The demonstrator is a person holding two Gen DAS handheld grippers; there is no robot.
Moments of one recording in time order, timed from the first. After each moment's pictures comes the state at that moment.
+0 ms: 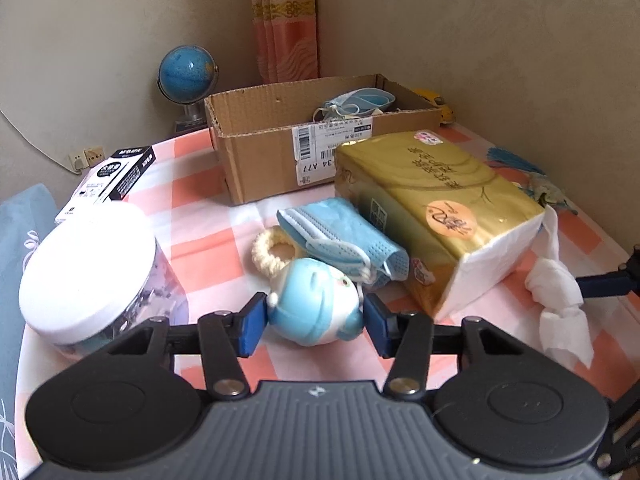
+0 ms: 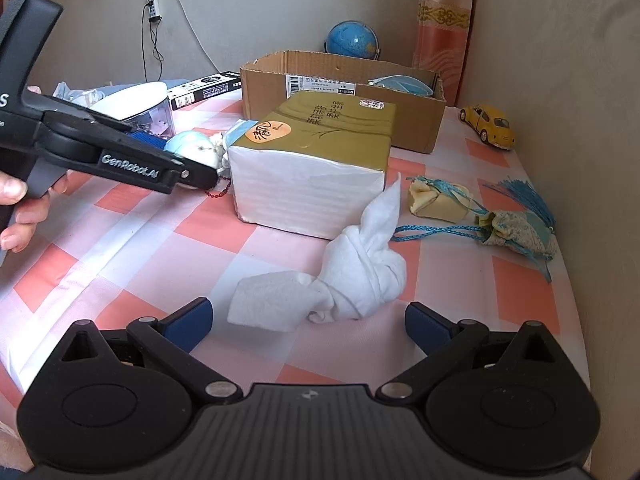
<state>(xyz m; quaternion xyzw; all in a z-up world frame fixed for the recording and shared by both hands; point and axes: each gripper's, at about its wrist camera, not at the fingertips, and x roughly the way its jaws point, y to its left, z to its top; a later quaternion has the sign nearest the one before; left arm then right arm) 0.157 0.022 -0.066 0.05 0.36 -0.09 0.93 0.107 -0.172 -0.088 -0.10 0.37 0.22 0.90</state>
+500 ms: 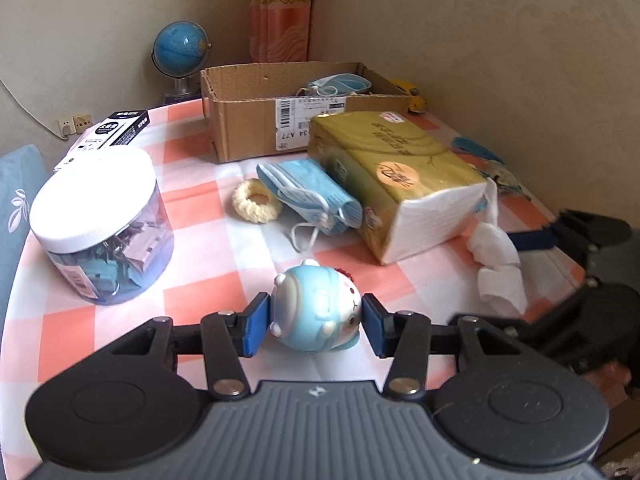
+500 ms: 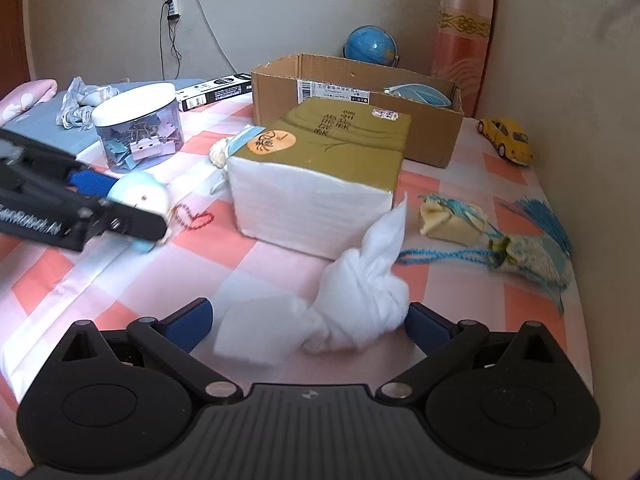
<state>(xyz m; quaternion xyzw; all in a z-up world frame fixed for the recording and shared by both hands) 0.113 0.025 -0.059 0.00 0.38 -0.11 0.92 0.128 -0.170 -0.088 -0.12 0.36 0.25 0.89</state>
